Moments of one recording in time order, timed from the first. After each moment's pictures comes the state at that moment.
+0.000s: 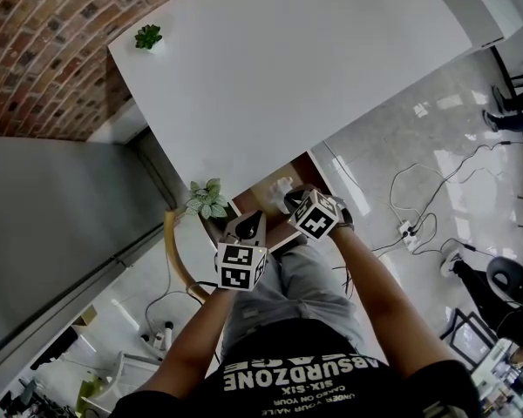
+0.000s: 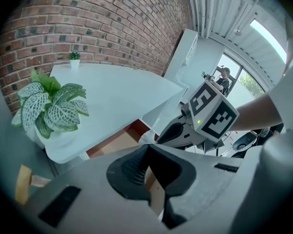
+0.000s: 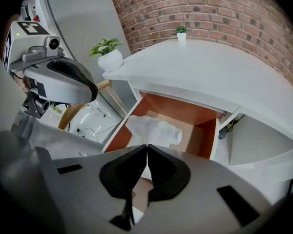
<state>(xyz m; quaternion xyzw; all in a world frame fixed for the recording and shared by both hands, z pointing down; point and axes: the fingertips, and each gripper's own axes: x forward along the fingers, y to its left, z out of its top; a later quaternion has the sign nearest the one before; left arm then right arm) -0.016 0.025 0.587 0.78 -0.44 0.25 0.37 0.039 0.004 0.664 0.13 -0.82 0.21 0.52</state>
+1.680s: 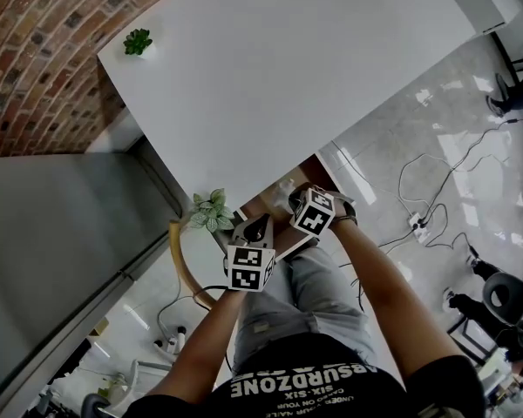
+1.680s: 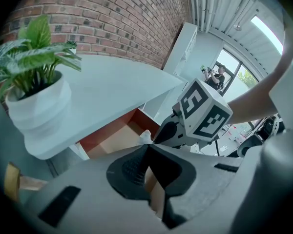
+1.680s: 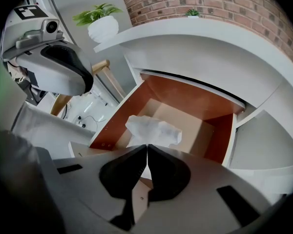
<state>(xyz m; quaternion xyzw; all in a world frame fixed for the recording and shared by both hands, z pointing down) -0.018 0.023 0.632 0.78 -0.42 0.27 0.37 0.032 0.003 0.716 0.08 -0.80 0.18 0.56</state>
